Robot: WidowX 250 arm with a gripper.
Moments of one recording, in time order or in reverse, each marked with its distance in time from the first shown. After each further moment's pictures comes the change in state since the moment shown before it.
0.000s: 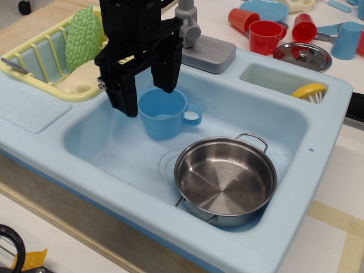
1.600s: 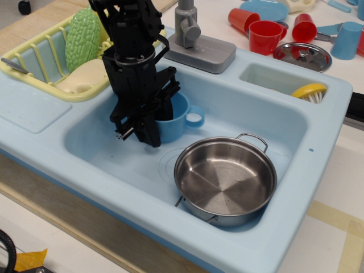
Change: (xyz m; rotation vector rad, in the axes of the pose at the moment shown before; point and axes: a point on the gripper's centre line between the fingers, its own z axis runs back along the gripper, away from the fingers) arm 0.003 -0.014 -0.072 -0.075 0.172 0.079
